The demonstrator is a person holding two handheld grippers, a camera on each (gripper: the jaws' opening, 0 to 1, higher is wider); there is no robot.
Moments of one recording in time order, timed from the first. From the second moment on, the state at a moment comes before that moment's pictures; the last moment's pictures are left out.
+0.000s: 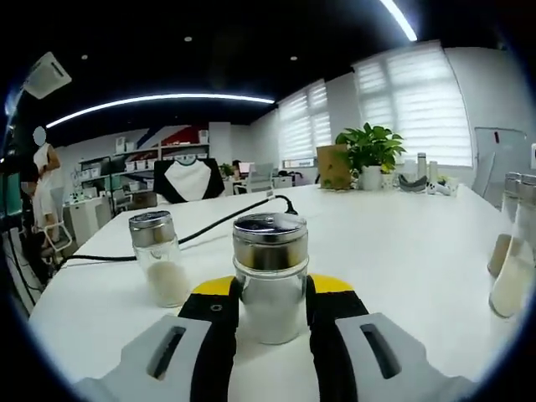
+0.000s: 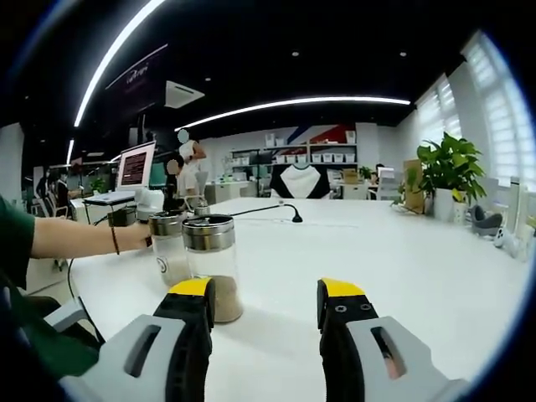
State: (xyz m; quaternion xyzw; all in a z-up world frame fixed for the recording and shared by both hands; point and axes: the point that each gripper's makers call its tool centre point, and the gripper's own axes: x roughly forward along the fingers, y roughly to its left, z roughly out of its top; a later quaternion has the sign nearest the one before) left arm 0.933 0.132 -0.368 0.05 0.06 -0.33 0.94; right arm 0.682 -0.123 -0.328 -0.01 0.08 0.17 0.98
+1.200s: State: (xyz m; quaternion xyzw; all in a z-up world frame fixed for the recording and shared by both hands) left arm 0.751 0.111 -0.376 0.03 0.05 -0.44 0.90; right arm 0.681 -0.118 -0.328 -0.02 0.08 0.18 0.98
